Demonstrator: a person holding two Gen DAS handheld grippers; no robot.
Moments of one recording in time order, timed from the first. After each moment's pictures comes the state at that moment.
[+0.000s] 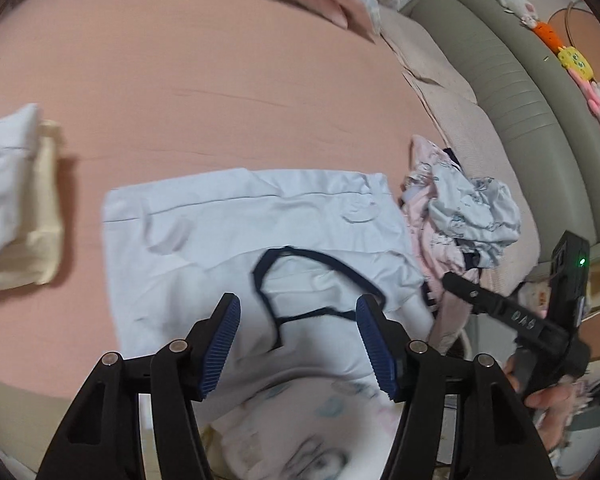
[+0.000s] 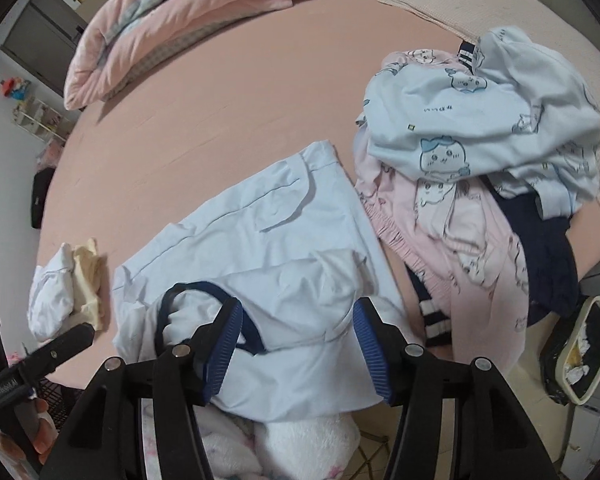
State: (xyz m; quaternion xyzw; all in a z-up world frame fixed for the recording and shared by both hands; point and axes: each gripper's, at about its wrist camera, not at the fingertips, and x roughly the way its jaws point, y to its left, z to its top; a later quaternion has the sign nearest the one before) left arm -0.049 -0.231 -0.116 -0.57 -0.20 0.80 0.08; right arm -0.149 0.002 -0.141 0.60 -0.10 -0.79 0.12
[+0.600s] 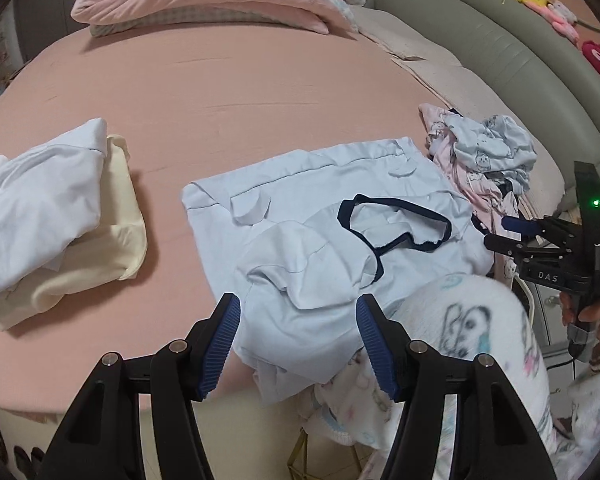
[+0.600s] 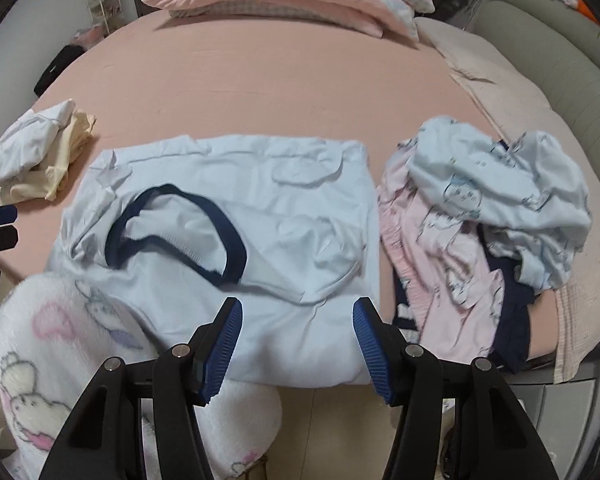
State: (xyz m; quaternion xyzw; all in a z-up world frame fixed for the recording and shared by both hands) left arm 0.009 -0.271 -0.135 -0.53 -0.07 0.84 0.11; right arm -0.091 -0.038 -0.153 0.53 0.15 -0.82 0.17
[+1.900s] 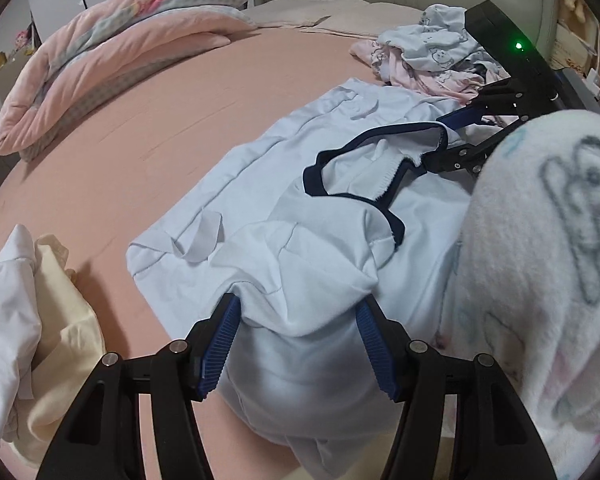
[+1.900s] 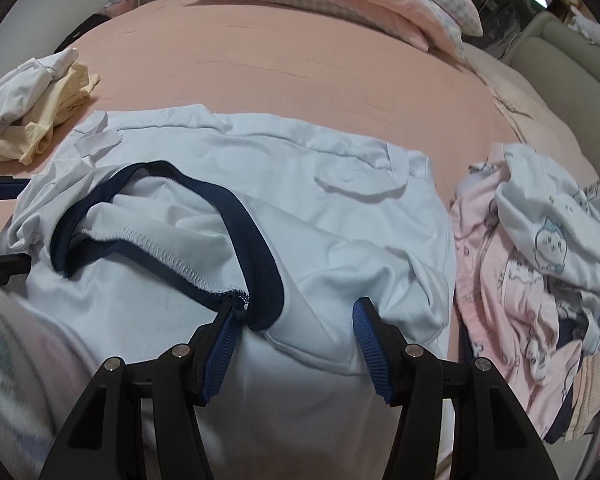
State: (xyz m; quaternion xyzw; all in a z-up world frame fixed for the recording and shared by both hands) left arm -0.001 -0.220 -0.198 -0.46 0.15 0.85 0.18; right arm -0.110 -0.083 -0.218 0.49 0.21 -0.82 0.20
